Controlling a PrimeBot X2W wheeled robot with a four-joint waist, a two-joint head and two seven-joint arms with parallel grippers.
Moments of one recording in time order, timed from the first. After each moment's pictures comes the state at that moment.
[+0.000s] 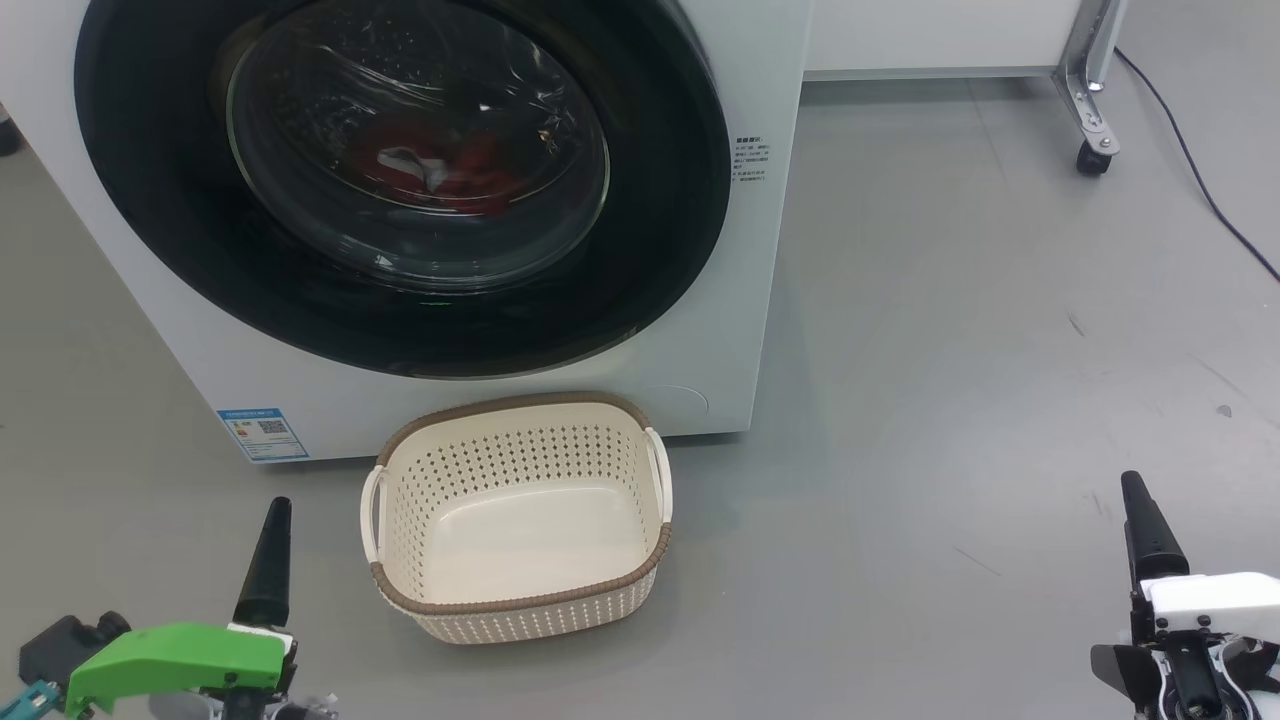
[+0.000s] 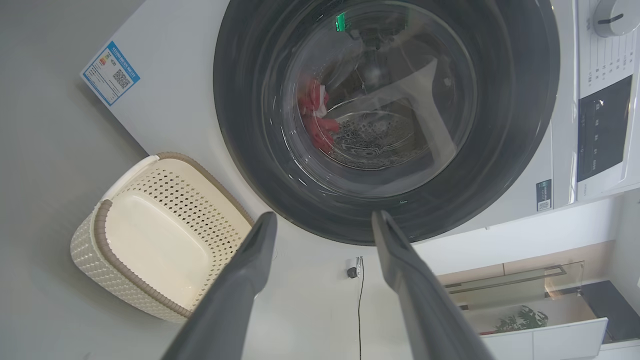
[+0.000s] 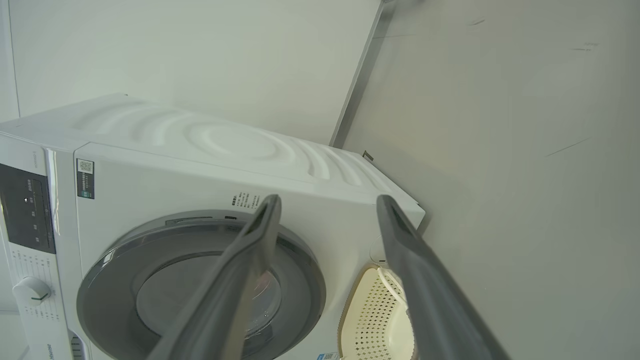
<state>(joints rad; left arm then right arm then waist) -0.04 0.06 -0.05 0.27 -1.44 -0.12 -0.01 -0.01 -0.10 -0.08 0.29 1.45 0.12 0.00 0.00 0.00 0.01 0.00</state>
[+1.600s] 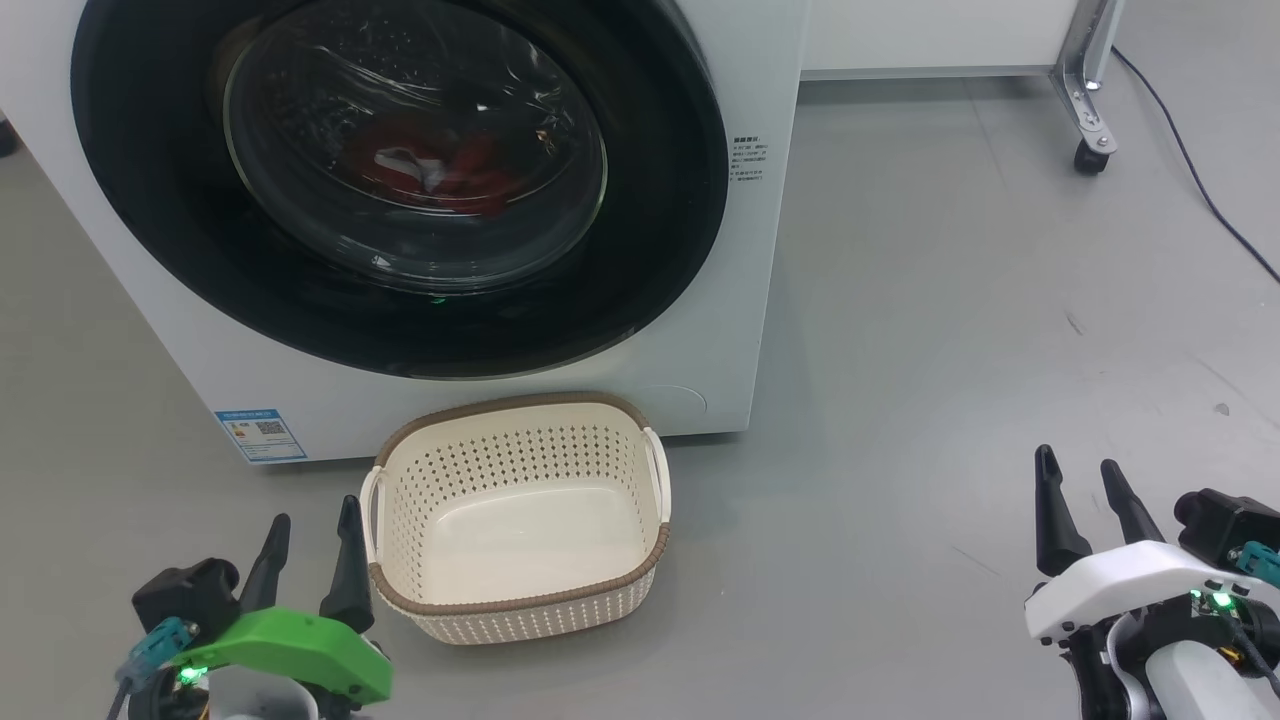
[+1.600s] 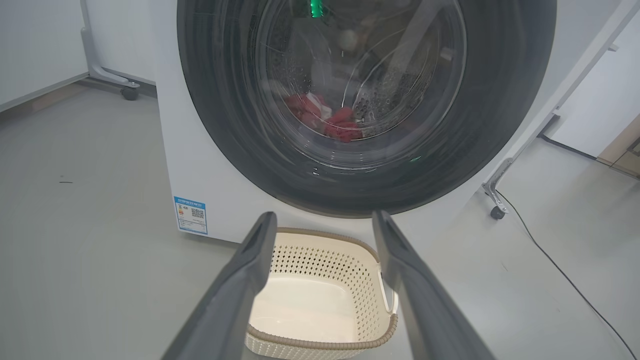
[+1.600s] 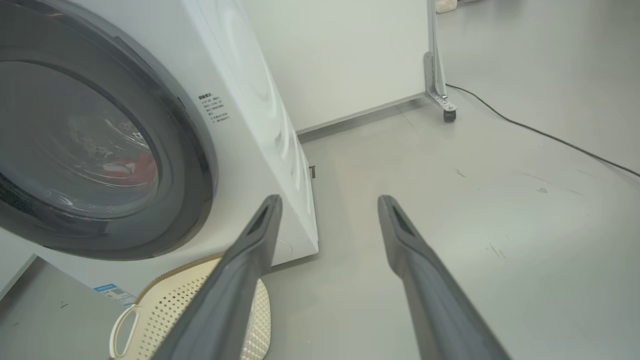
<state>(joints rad) -0.07 0.11 -0.22 0.27 -0.69 0.03 -0.15 -0.05 -0.21 0.19 0.28 0.69 0.00 -0.15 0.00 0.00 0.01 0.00</state>
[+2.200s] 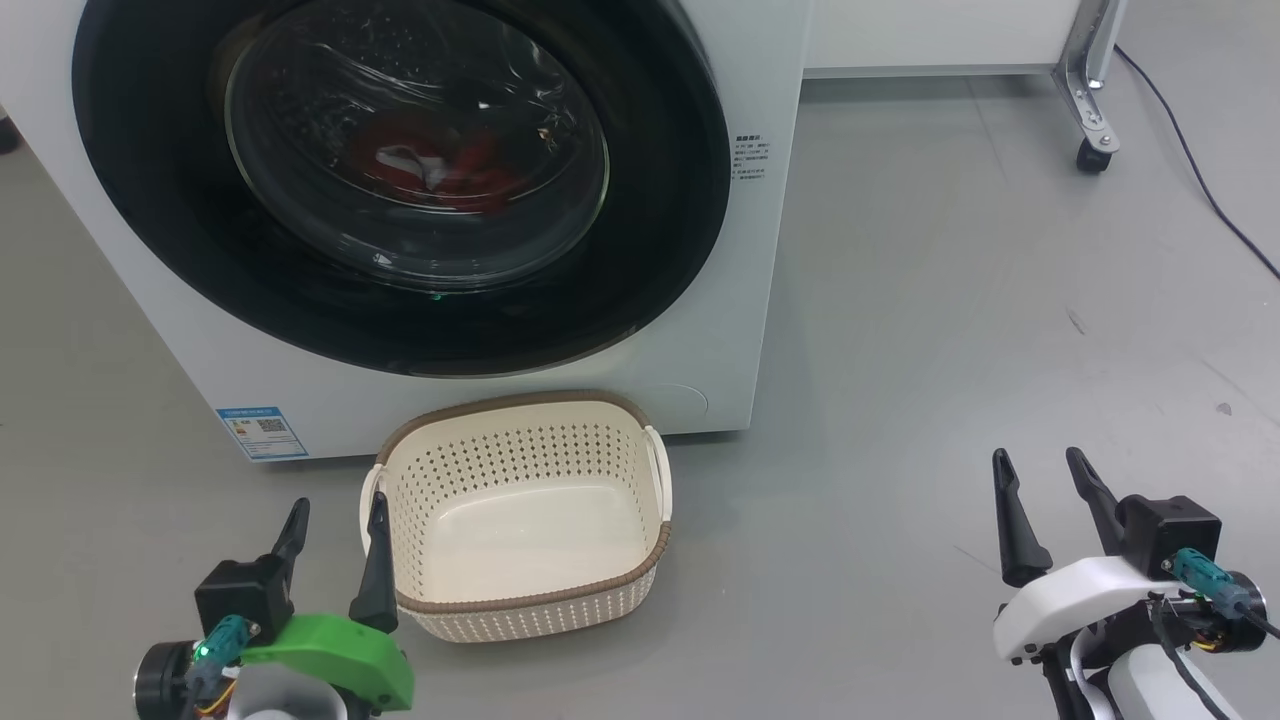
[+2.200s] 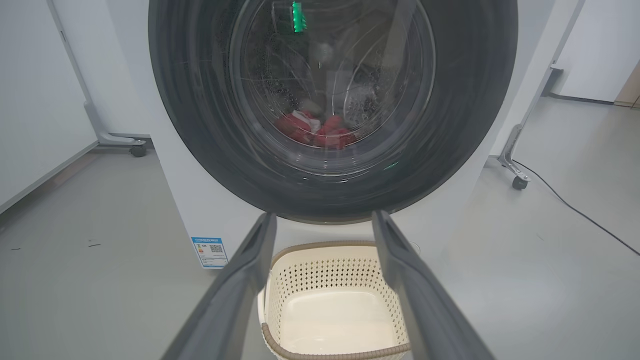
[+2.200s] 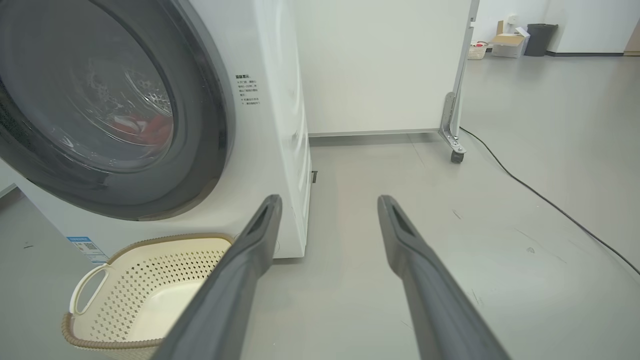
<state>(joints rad) -0.09 0.11 -0.26 0.30 -0.47 0.07 -0.20 -0.06 -0.22 0.26 0.28 0.48 -0.04 -0.20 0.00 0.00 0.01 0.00</state>
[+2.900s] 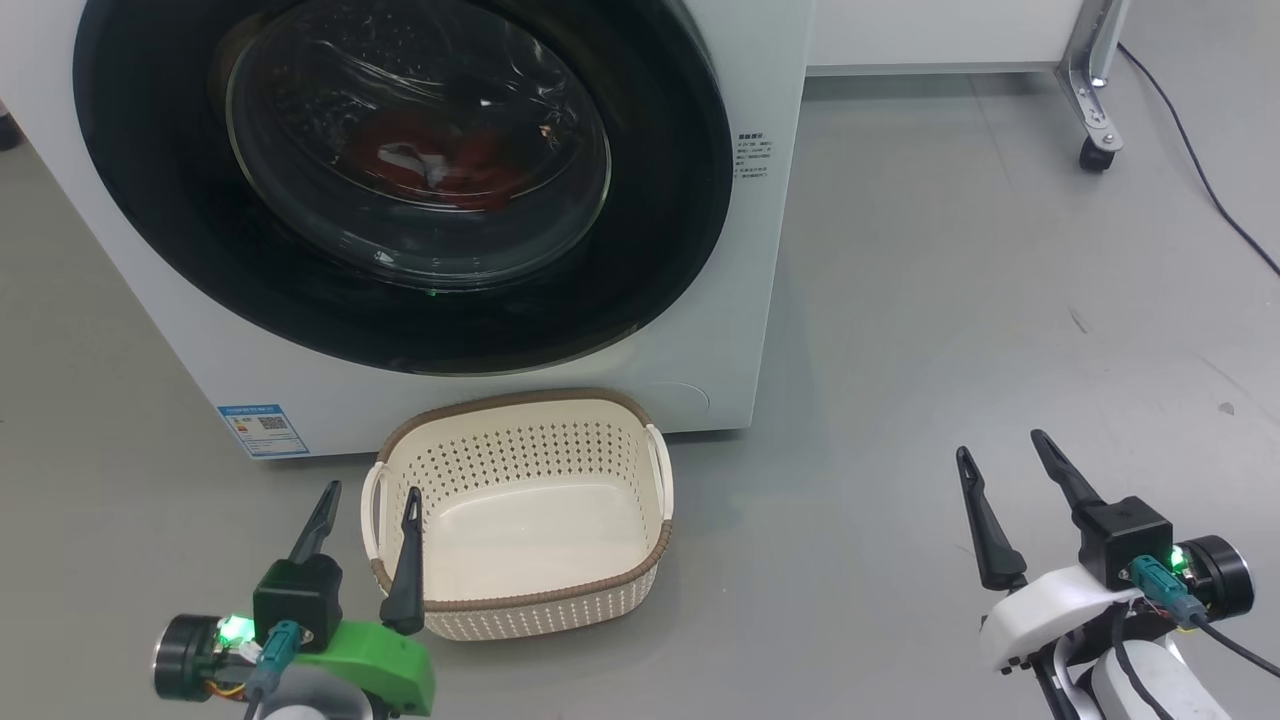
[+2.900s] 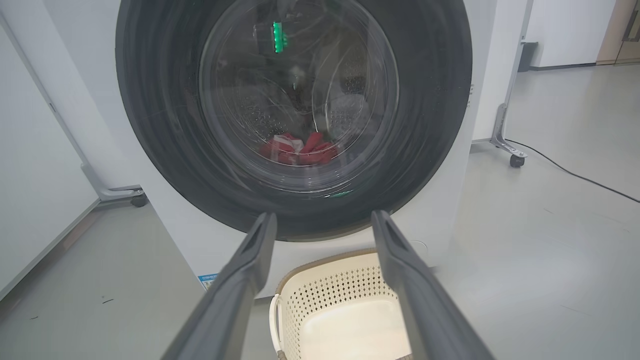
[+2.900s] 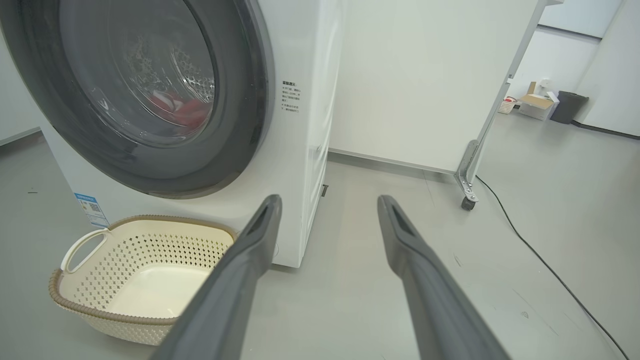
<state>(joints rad) -0.10 0.10 -0.29 0.32 -0.29 0.10 -0.25 -0.07 -0.23 0.30 0.28 0.29 -0.06 -0.24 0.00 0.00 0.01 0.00</state>
